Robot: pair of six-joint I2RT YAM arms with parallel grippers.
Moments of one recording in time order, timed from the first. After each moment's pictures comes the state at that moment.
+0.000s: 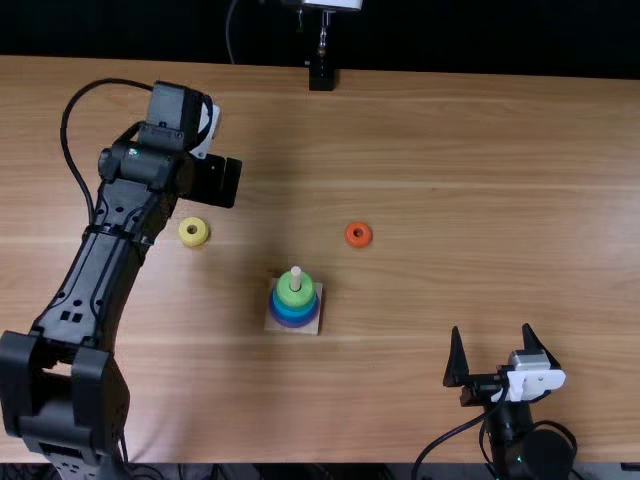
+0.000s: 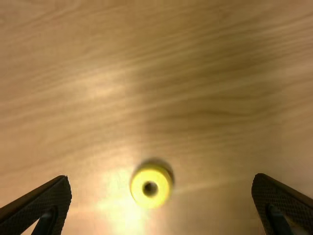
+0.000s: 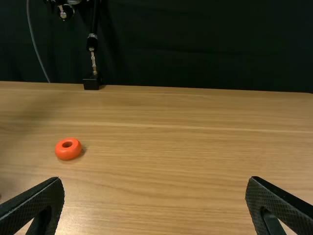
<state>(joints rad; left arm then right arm) -0.18 1.95 1.70 -0.79 -0.05 0.02 0.07 0.01 0.02 -0.07 0.01 -0.05</state>
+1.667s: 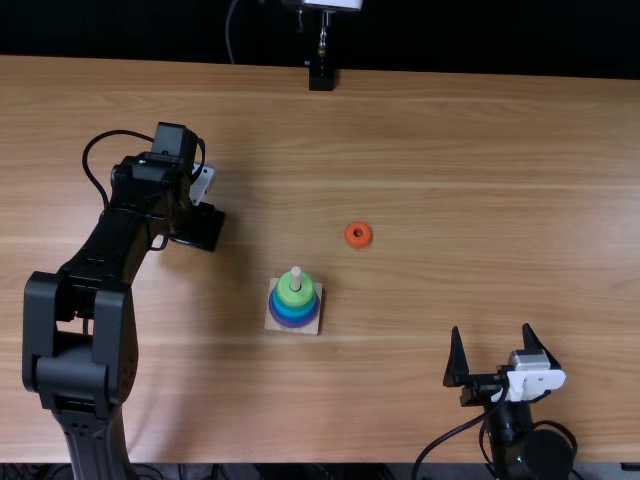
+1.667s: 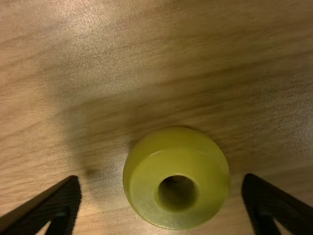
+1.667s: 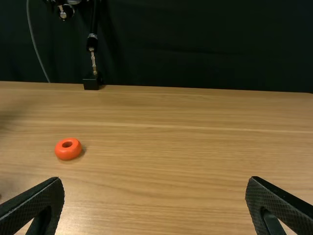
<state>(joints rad) -0.13 2.14 1.61 -0.86 -0.02 0.11 0.07 0.01 0.02 -0.07 0.01 -0.05</state>
